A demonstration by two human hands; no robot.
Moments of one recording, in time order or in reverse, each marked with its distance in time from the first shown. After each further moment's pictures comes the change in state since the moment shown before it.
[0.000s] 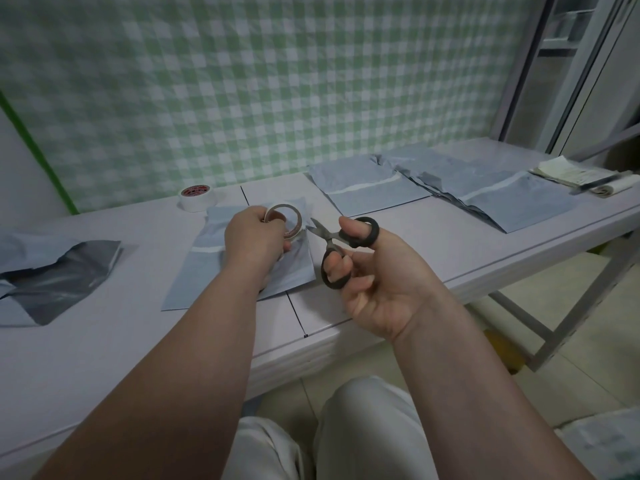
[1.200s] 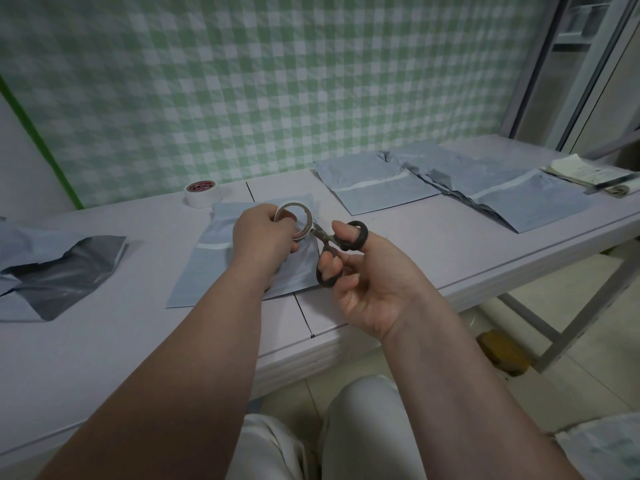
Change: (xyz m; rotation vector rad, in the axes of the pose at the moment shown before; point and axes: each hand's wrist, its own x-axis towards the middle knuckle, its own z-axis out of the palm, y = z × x) left_hand -0.001 -0.001 0.001 0.013 -0.035 0.044; right_hand 0.015 0.010 0.008 0.015 0.051 -0.050
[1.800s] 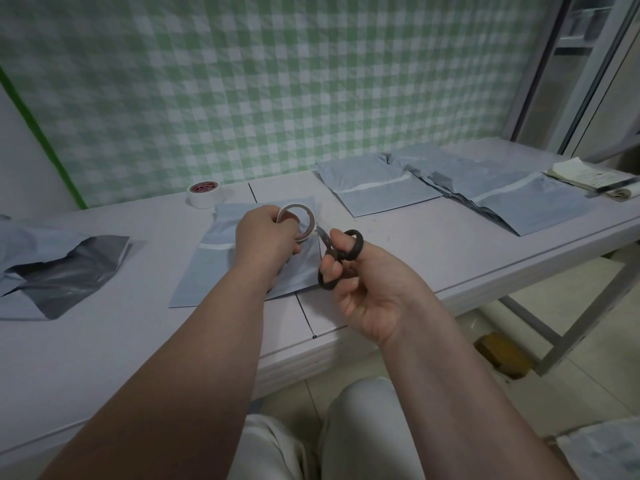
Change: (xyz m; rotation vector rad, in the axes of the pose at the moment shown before) left_hand 0.000 -0.001 0.000 -0.006 0.001 0.010; right_hand 0.001 0.005 0.002 -0.008 0.016 -0.063
